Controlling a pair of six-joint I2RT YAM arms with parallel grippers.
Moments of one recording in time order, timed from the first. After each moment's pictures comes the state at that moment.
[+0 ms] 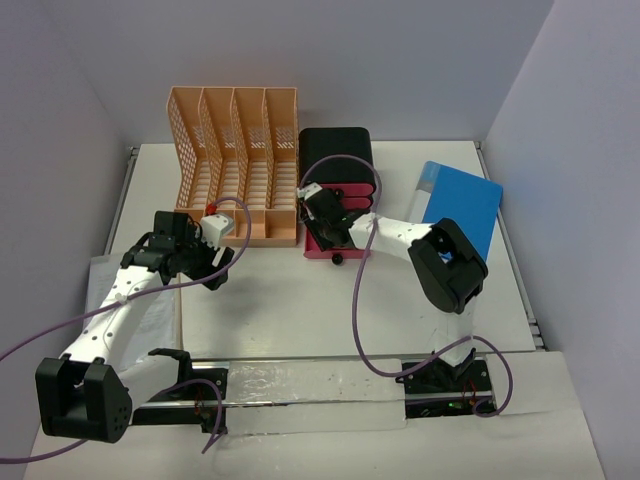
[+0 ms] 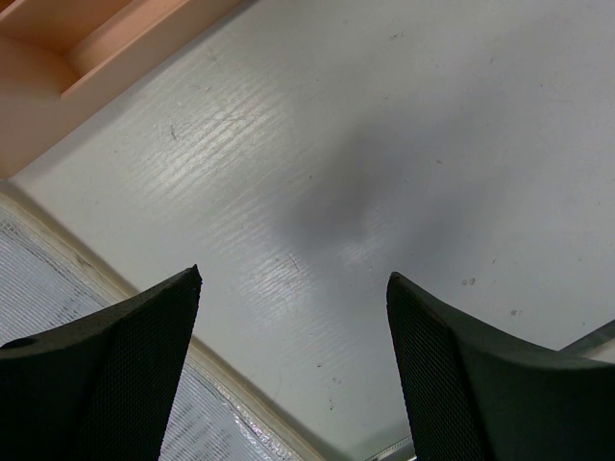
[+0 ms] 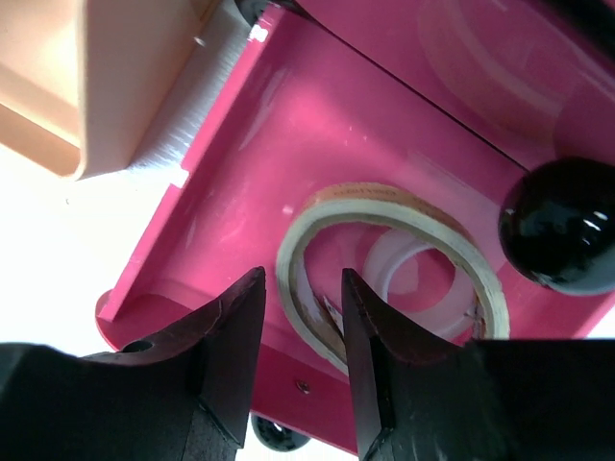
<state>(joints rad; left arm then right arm) -0.16 1.08 0.78 -0.68 0.27 0.40 0.70 1.90 1.26 -0.28 0.22 0.04</state>
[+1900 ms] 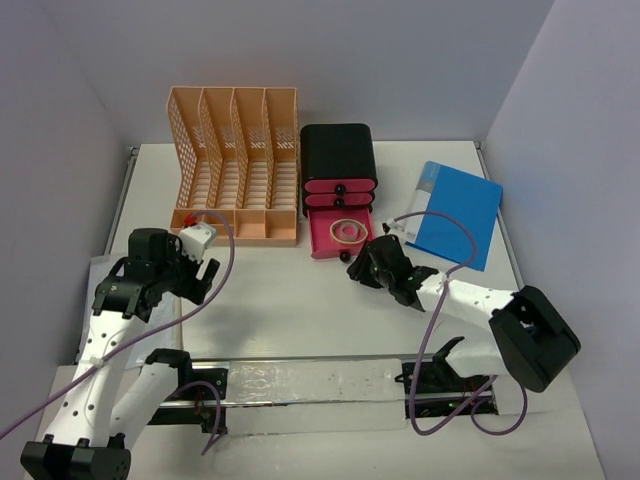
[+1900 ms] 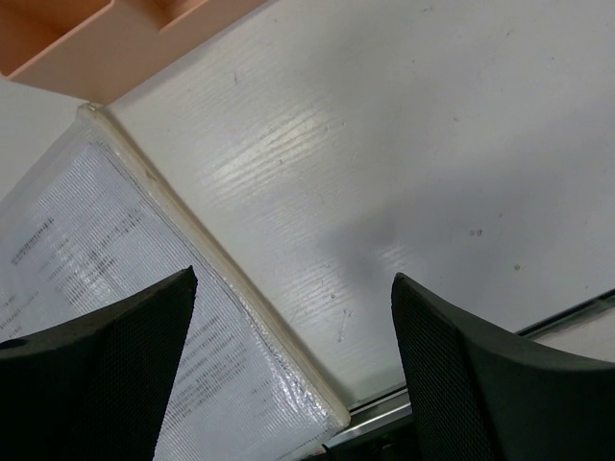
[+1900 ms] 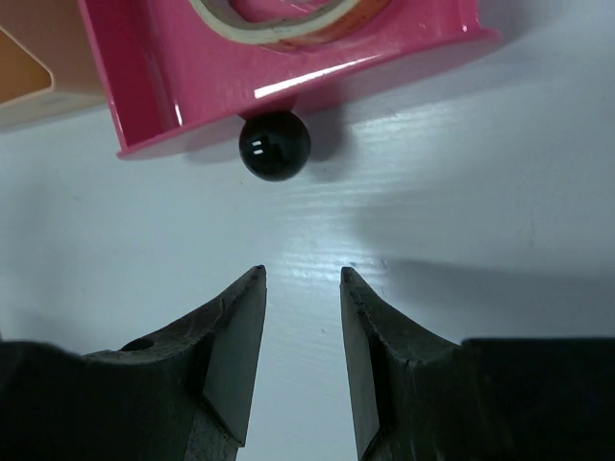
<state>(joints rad) -0.16 0.76 0.81 -0.89 0.15 0.38 0.64 1.26 0.50 0.01 0.17 0.87</state>
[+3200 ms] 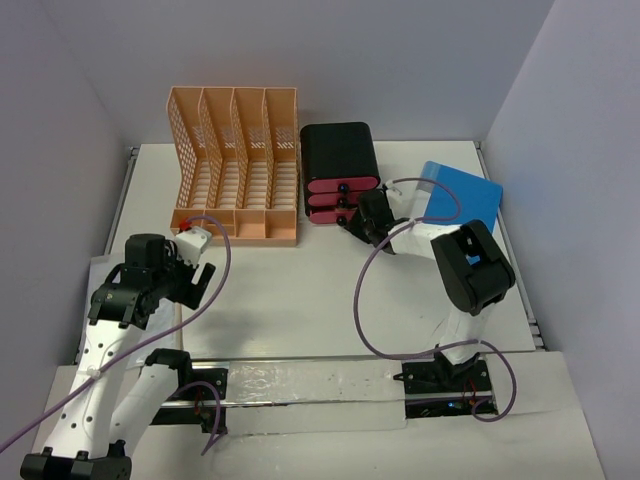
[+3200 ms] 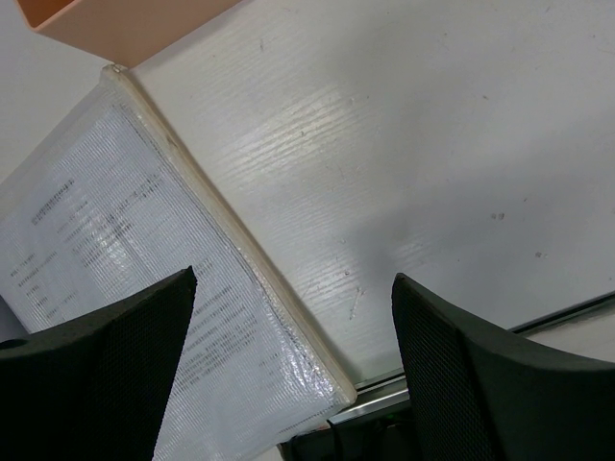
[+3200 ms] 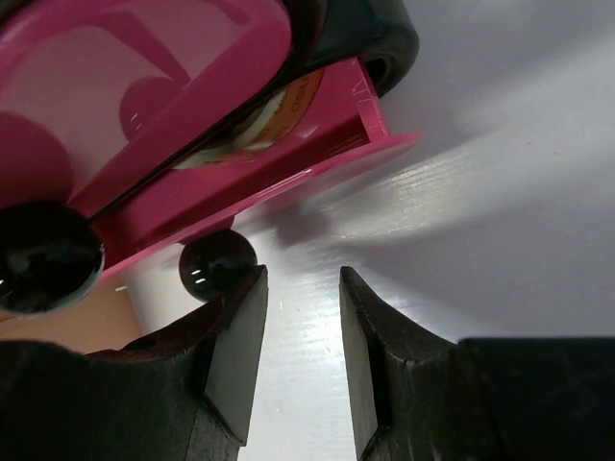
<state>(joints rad) -0.16 0.71 0.81 -0.95 0.08 0.37 0.45 1.80 0.95 0.09 0.21 0.93</state>
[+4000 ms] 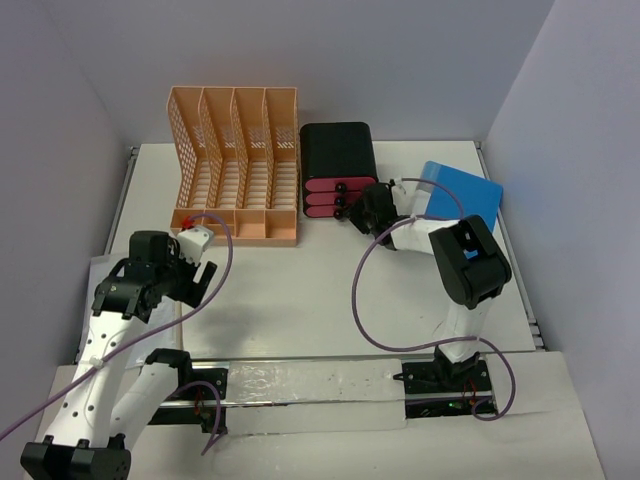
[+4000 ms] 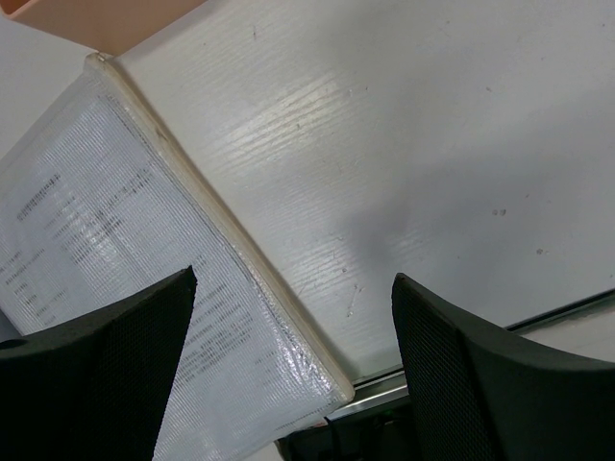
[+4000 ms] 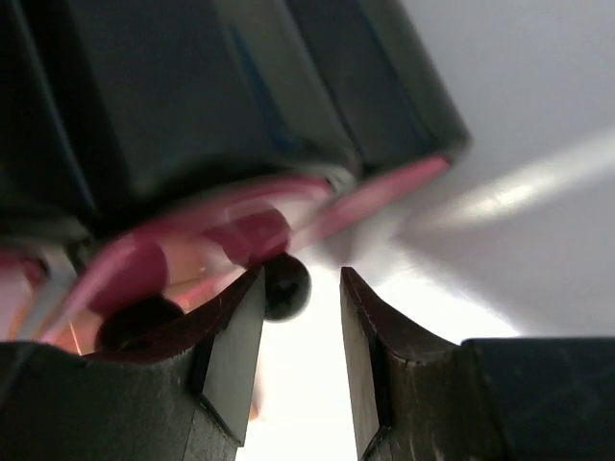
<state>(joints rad) -0.16 0.75 0.81 -0.94 0.08 0.37 0.40 1.85 0.97 0.23 0.15 1.10</state>
